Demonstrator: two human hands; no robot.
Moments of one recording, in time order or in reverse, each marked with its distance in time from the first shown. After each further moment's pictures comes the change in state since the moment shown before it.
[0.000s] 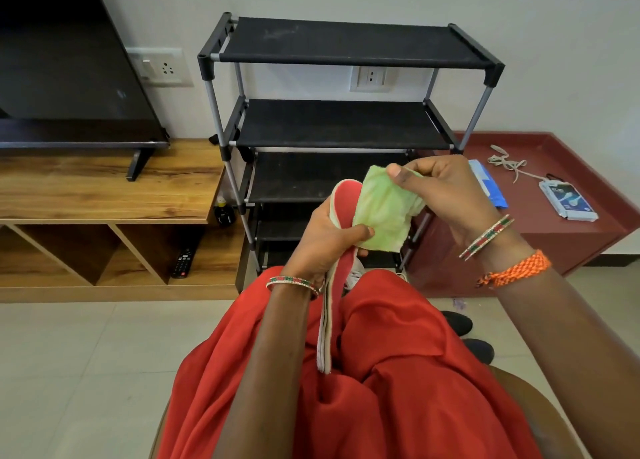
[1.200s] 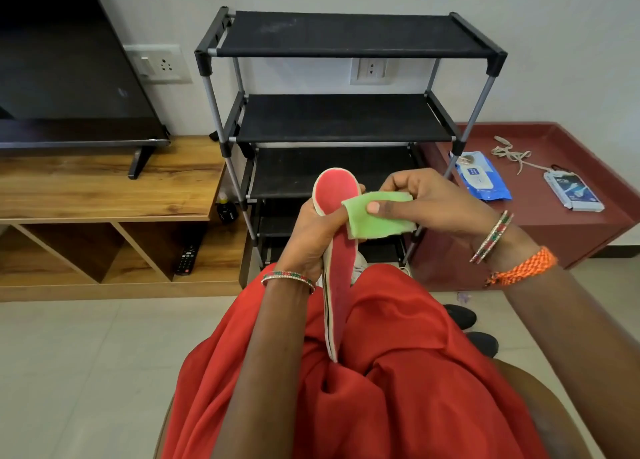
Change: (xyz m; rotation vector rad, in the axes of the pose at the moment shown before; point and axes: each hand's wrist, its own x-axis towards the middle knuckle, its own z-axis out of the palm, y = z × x) left_hand 0.001 -0.001 -0.005 -0.246 0.035 -0.016; right_hand -0.008 -0.001 -0.001 -0.157 -0.424 0.130
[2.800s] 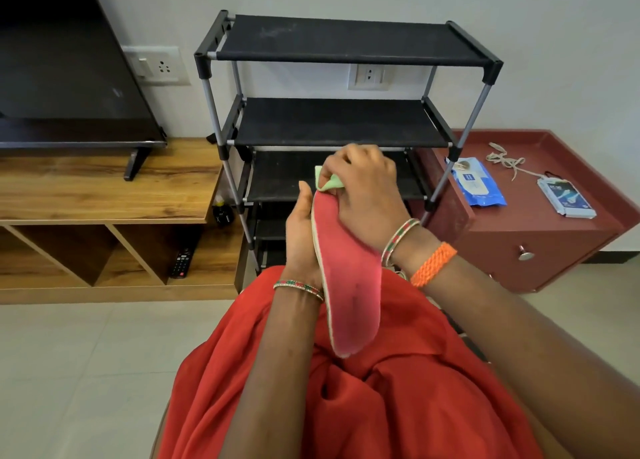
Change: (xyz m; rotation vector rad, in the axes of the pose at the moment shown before) left_hand 0.003 -0.009 -0.001 -0.624 -0.058 -0.127; right_hand 0.037 -0.020 0.061 -0.729 0.497 -0.415
